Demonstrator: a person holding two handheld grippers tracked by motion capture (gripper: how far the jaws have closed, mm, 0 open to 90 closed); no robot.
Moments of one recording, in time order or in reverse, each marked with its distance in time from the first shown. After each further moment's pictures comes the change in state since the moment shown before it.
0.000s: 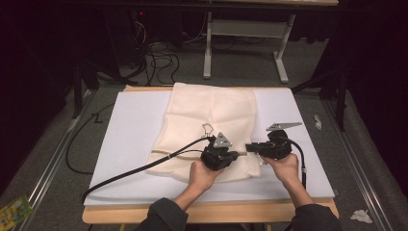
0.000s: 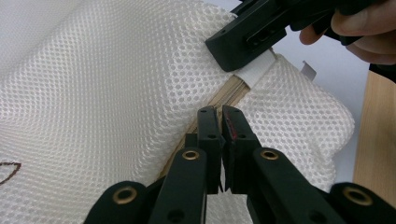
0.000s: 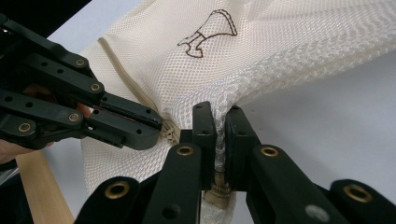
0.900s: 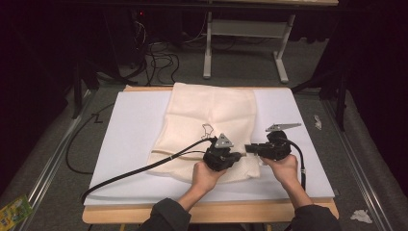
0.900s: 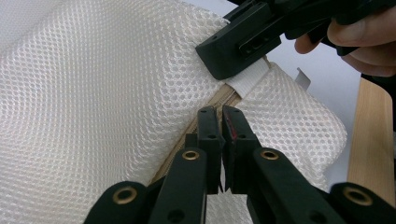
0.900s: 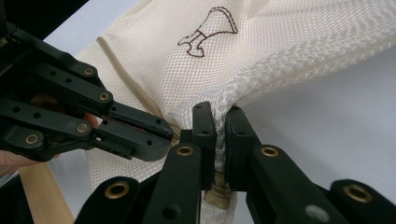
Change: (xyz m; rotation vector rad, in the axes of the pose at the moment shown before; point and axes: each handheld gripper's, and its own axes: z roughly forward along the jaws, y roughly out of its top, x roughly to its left) left arm -0.003 -0.002 0.008 -0.015 -0.025 -0.025; right arm 0.001 -0.002 0.002 0.000 -0.003 0.007
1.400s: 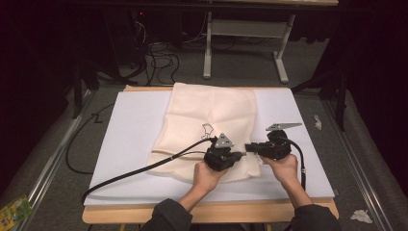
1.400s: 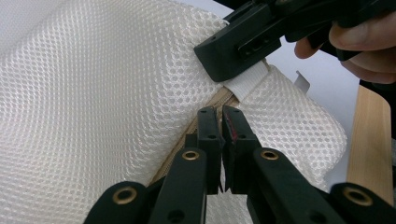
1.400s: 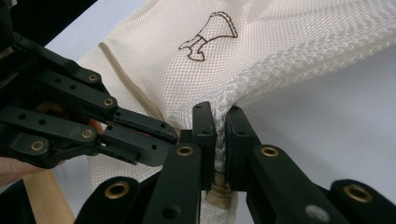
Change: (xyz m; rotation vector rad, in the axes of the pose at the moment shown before) left arm -0.001 0.002 0.000 -0.024 0.000 -0.015; right arm 0.001 0.002 -0.002 -0.010 0.000 0.013
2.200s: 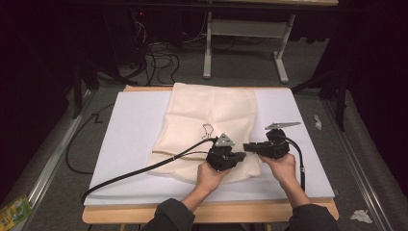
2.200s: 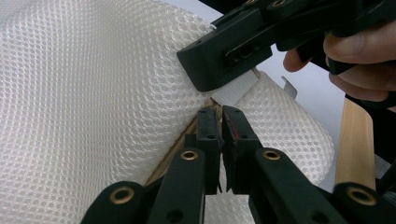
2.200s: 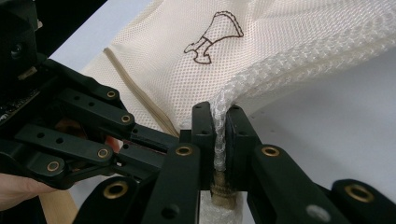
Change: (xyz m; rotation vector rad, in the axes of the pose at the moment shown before) left arm 0.002 -0.004 0.012 -0.022 -0.050 -0.065; right arm -0.002 0.001 0.005 0.002 0.031 0.046
